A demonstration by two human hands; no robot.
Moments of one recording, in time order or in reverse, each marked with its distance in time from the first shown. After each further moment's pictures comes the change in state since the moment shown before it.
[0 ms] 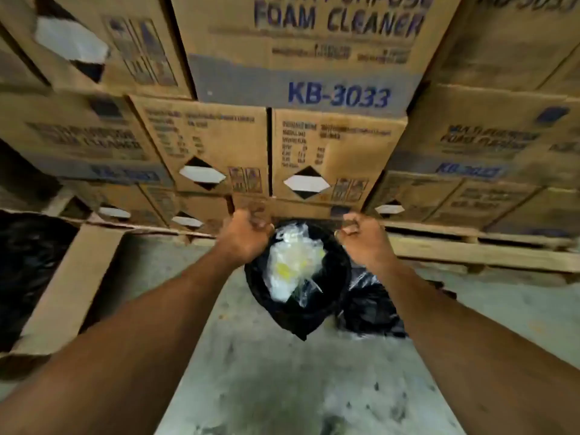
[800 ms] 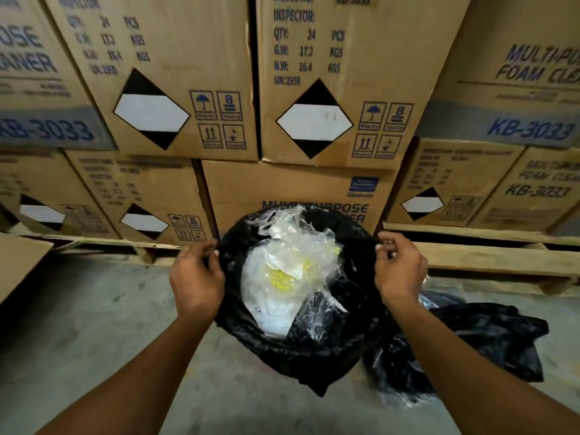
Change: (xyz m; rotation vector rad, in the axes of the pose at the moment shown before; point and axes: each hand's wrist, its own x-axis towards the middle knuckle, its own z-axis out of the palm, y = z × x) left_hand 0.098 -0.256 0.193 0.011 0.731 0.134; right_hand 0.112 0.249 0.184 0.110 0.702 -0.067
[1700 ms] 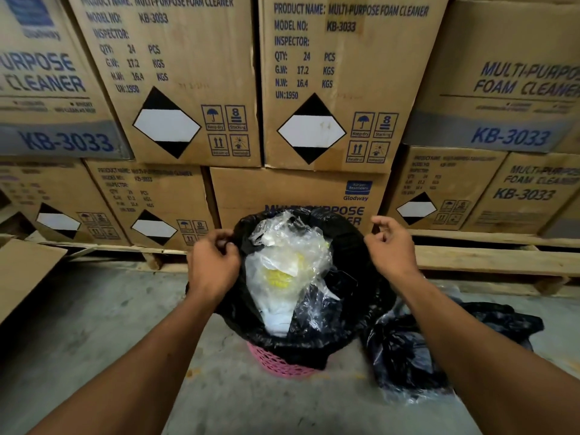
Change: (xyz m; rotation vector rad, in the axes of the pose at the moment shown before) left_hand 0.002 0.021 -0.016 -0.210 -0.165 -0.090; right_hand 0.014 -0.017 -0.016 0.237 -0.269 0.056
